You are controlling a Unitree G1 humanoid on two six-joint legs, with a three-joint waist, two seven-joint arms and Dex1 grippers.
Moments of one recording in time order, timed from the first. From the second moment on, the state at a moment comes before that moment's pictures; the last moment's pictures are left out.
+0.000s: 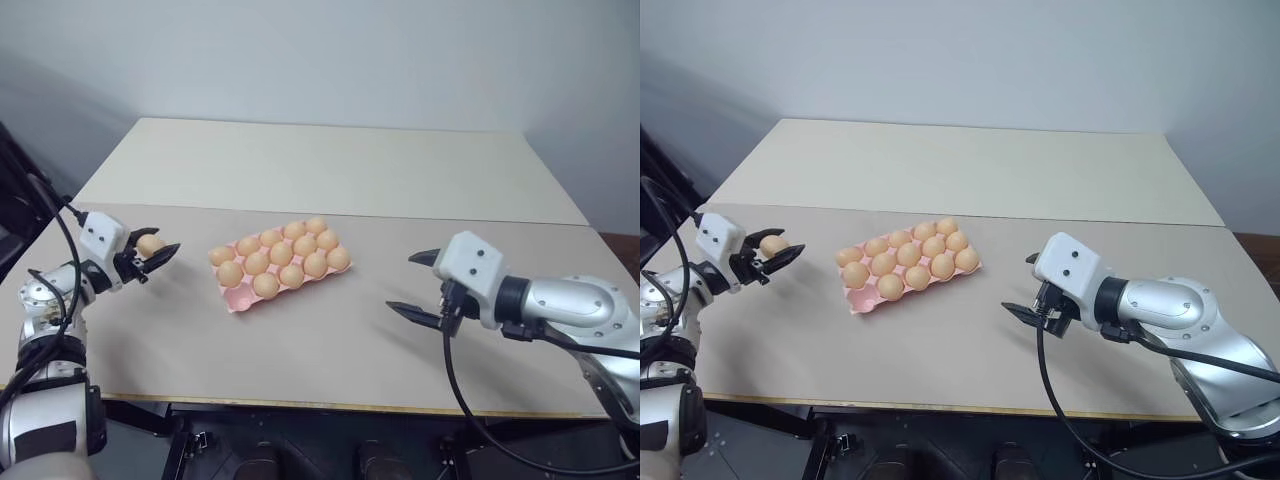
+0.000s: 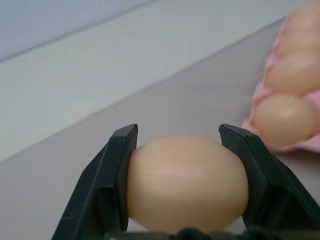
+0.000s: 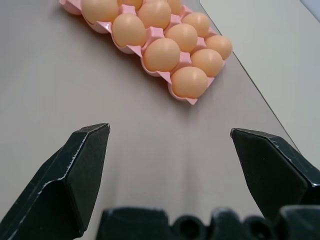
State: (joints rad) left arm -0.67 0.75 0.28 0.91 -0.29 -0.25 -1.13; right arm -0.36 -0.91 -0.01 -0.71 0.42 0.85 0.71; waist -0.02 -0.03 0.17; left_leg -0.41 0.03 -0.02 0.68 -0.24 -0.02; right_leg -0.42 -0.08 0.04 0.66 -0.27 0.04
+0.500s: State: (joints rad) left arm -0.53 0.60 0.20 0.50 -0.47 -0.04 -1.37; right arm -0.33 -0.89 -0.01 -0.74 0.40 0.84 0.67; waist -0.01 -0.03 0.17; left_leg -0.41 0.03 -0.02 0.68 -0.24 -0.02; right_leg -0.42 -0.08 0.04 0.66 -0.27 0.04
